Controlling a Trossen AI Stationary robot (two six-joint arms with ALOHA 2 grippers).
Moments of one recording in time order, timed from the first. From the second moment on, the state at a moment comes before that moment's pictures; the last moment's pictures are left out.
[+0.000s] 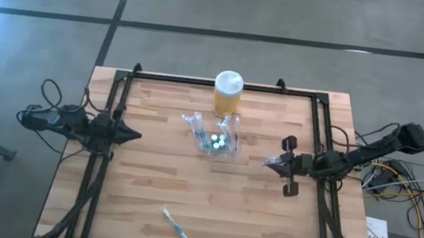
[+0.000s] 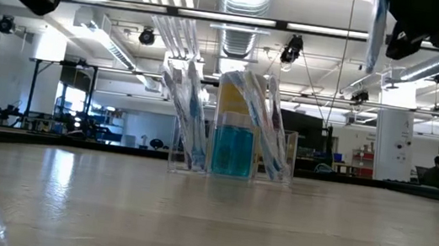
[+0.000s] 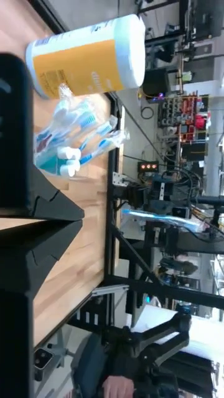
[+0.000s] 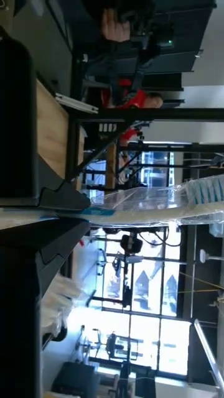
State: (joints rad) left arm -0.22 0.03 0.33 -0.33 -0.19 -0.07; right arm 0.37 0.84 0.10 0.98 0.32 -0.09
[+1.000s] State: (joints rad) left arm -0.22 0.04 0.32 -0.28 -0.30 0.05; right arm 0.33 0.06 0.08 0.07 0.45 0.08
